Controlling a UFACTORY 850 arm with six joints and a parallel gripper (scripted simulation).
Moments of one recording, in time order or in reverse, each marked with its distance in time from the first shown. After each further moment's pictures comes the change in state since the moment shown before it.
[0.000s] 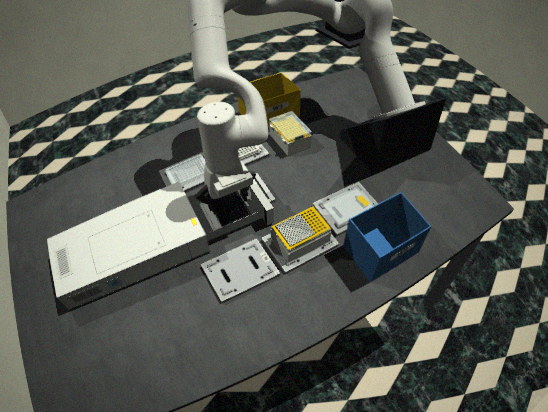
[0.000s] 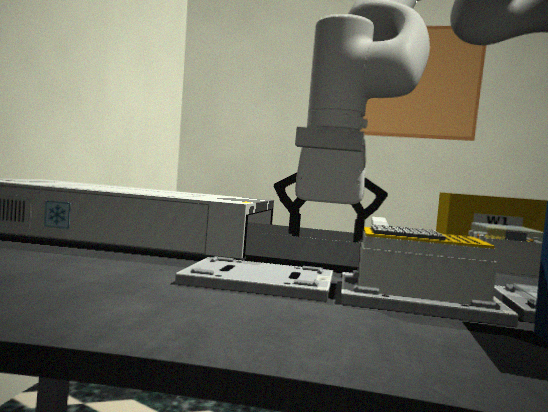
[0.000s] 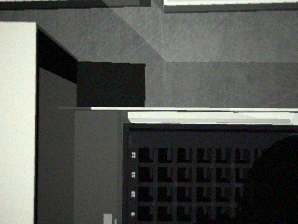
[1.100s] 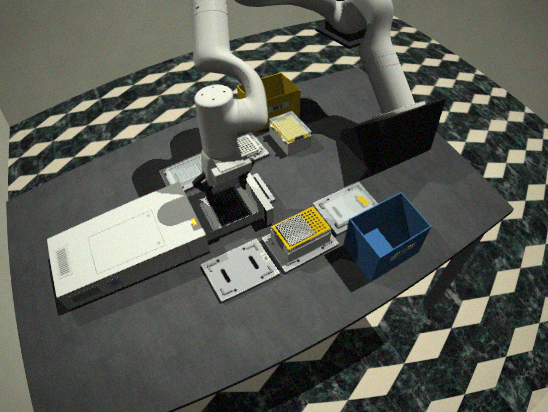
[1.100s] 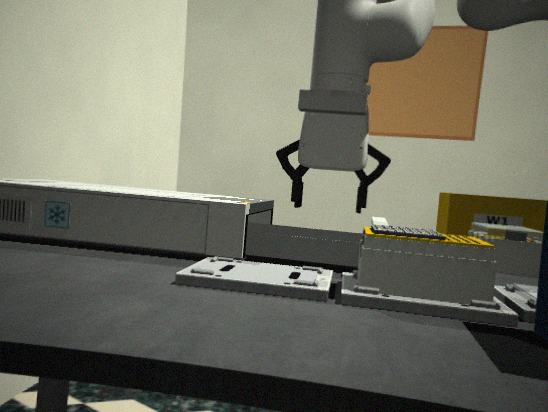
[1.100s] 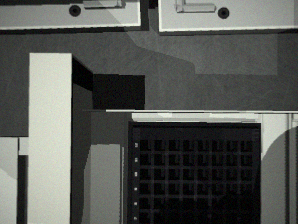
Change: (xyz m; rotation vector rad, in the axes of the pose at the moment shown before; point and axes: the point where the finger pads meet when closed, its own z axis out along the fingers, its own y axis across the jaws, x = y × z) arm 0.000 0.000 -0.049 0.000 0.000 0.000
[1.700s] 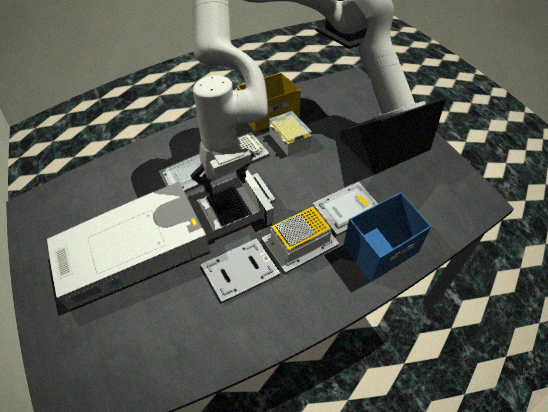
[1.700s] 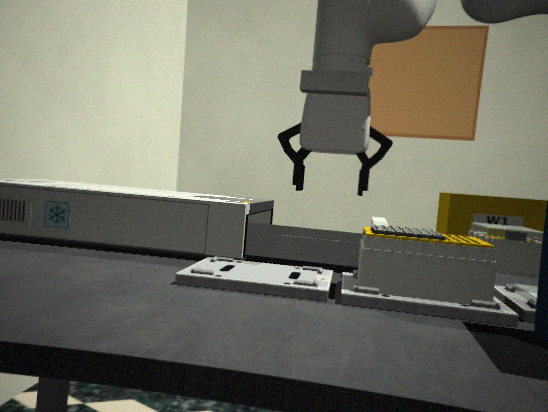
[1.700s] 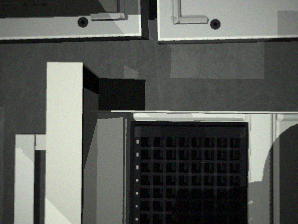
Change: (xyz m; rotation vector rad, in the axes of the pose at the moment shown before) arm 0.000 0.000 -0.026 0.000 0.000 0.000
